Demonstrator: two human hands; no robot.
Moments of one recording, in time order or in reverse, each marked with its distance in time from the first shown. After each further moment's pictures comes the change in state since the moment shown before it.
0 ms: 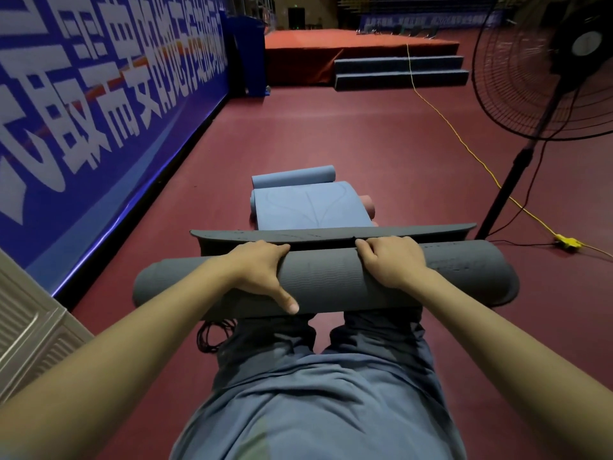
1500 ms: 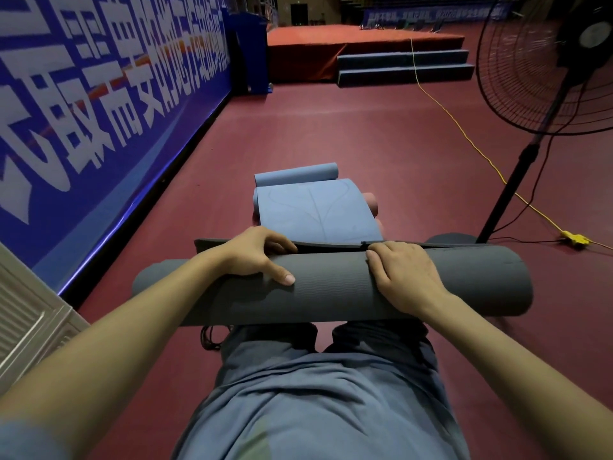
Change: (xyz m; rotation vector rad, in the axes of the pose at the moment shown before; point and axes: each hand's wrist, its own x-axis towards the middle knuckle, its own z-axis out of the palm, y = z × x) left_hand 0.014 -0.032 0.001 -0.517 0.130 0.104; right_hand -0.043 0.004 -0.006 0.059 0.117 -0.107
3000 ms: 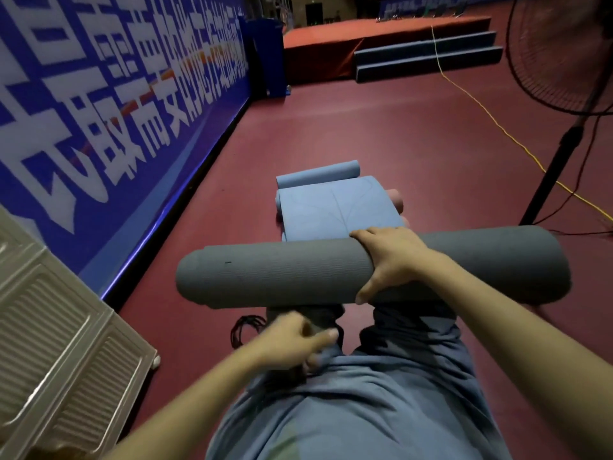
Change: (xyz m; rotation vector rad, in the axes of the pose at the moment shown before) left_hand -0.076 0.009 0.119 -0.169 0.061 -0.170; right_hand 0.065 -0.033 -0.008 -0.025 -0.449 -0.179
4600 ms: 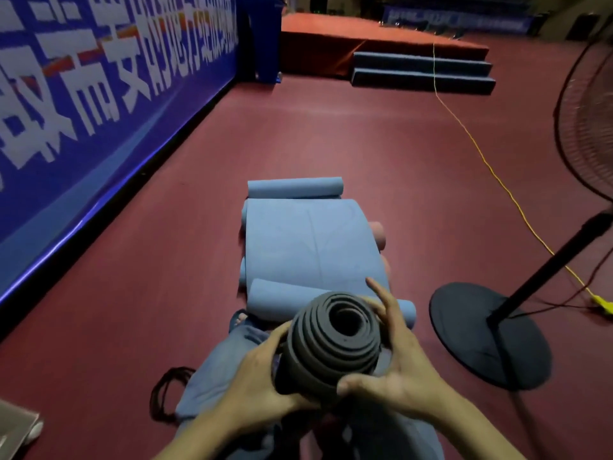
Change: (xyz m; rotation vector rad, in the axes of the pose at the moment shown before) left_hand 0.210 -0.022 -0.030 -0.283 0.271 0.310; right_hand 0.084 0.078 0.020 0.989 0.170 -0.004
